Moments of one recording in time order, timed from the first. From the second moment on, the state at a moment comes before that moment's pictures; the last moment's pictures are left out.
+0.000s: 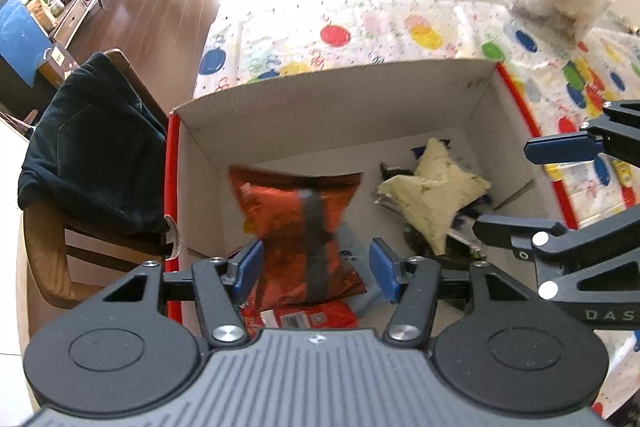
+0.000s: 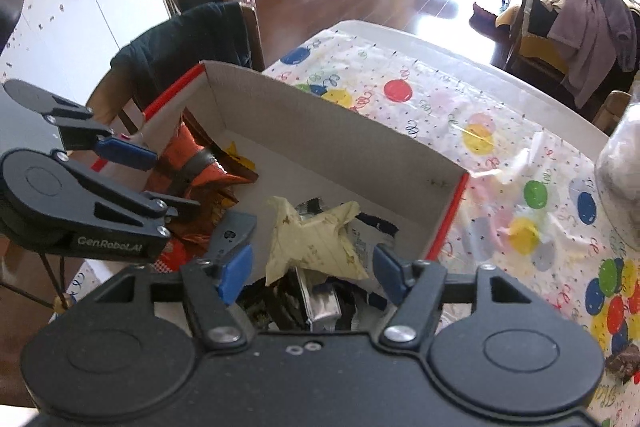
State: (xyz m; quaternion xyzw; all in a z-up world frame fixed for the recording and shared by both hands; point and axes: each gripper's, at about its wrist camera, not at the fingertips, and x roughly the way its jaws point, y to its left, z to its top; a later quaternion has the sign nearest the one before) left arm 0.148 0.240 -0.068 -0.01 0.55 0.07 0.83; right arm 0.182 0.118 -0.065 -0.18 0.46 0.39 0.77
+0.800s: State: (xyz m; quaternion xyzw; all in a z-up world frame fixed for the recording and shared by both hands) left arm 0.125 0.141 -0.012 -0.01 0.46 0.02 0.89; right arm 0.171 -0.009 0.001 -0.09 0.41 0.39 0.82
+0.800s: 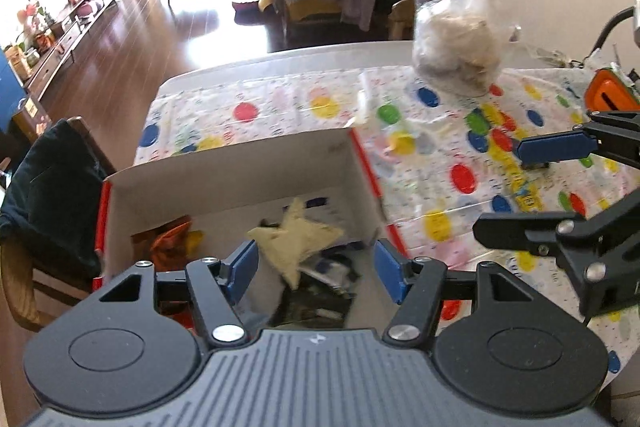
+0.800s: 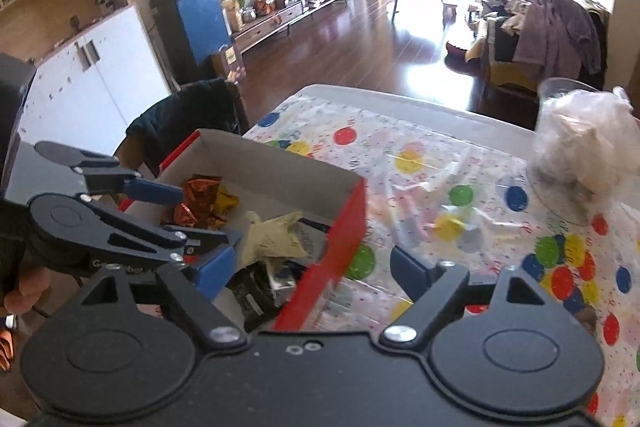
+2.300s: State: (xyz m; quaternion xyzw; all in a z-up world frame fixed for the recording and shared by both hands) left arm 0.252 -0.115 -0.110 -0.03 0.50 -0.06 0.86; right arm 0.314 -0.264 -0.100 -0.08 0.49 0.25 0.83
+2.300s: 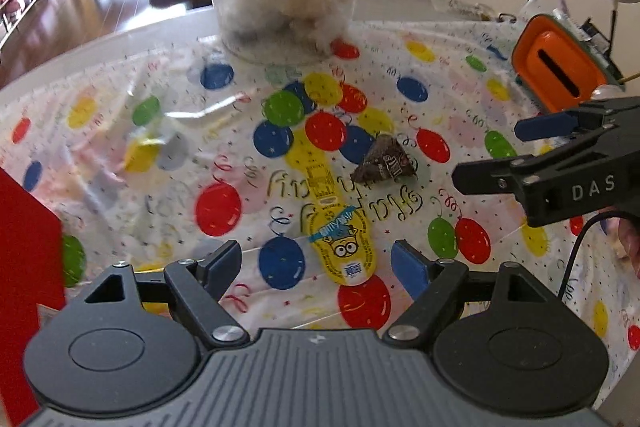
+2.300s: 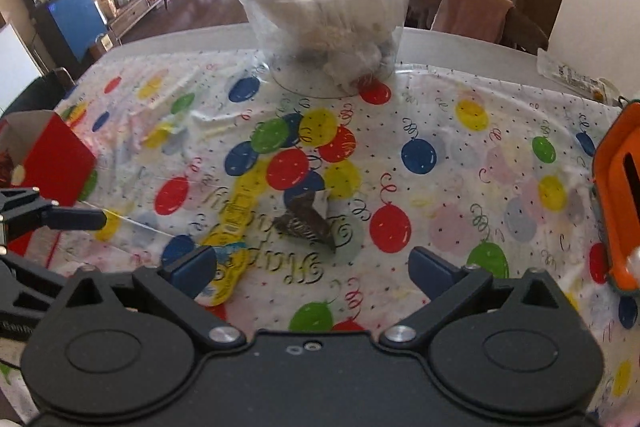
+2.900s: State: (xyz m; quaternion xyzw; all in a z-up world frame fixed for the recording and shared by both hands) left arm 0.303 -0.148 -0.166 -0.03 0.56 -0.02 0.83; right arm 0.379 -0.228 -0.164 -0.11 0.54 0.27 0.79
